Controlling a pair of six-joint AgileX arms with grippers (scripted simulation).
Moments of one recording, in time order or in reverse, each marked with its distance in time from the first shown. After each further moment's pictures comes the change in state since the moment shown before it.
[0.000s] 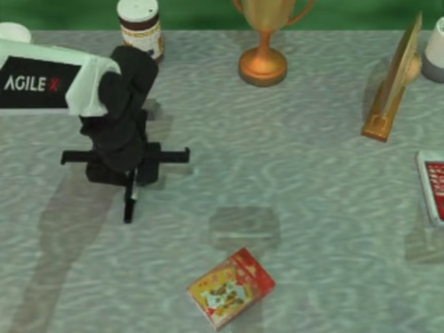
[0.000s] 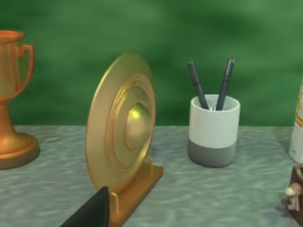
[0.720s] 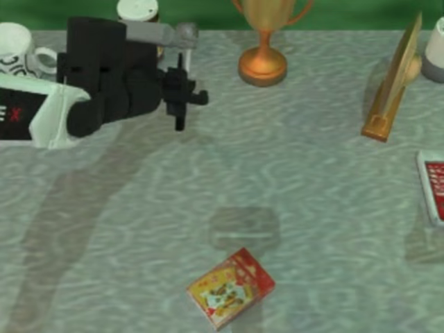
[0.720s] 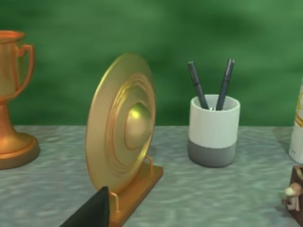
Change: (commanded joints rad) left arm 0.026 -0.176 -0.253 0.903 0.308 0.189; right arm 0.000 0.000 0.000 0.000 0.000 0.000
